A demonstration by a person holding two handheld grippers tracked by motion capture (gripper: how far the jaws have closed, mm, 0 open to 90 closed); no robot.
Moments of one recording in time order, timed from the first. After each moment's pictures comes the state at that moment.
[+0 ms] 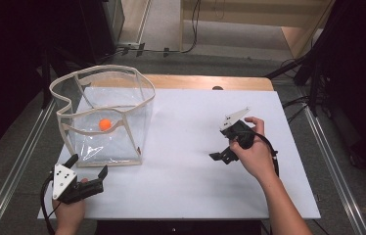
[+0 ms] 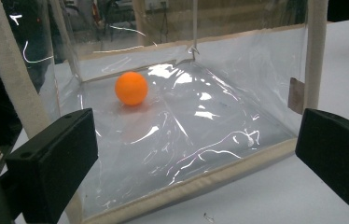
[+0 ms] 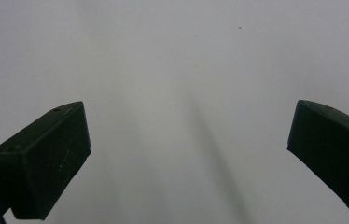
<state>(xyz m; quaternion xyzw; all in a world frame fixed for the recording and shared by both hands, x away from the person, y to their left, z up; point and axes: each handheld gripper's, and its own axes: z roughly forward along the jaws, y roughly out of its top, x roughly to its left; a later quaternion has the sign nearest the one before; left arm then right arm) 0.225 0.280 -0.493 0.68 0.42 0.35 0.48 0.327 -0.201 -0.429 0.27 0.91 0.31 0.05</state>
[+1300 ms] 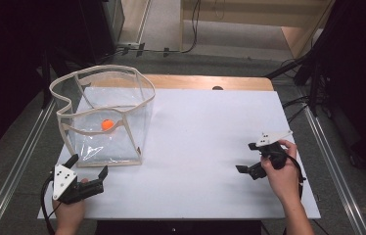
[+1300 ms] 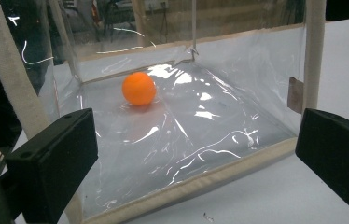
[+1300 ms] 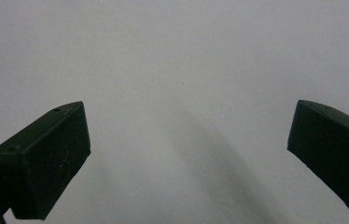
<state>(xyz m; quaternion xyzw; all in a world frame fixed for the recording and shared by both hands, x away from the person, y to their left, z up) 0.224 0.280 -0.494 0.68 0.42 0.36 0.48 0.277 -0.286 -0.470 0.36 0.86 0.37 0.07</state>
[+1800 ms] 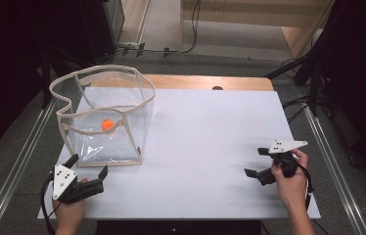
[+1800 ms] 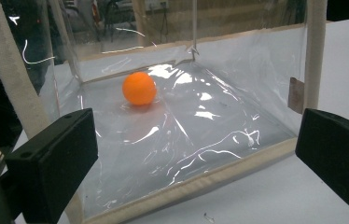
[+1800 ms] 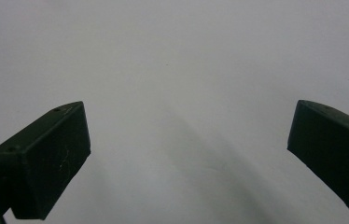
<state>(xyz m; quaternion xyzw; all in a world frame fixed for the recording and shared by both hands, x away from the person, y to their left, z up) 0.224 0.280 -0.493 0.68 0.42 0.36 0.48 0.256 -0.313 -0.486 0.38 0.83 0.40 0.09</state>
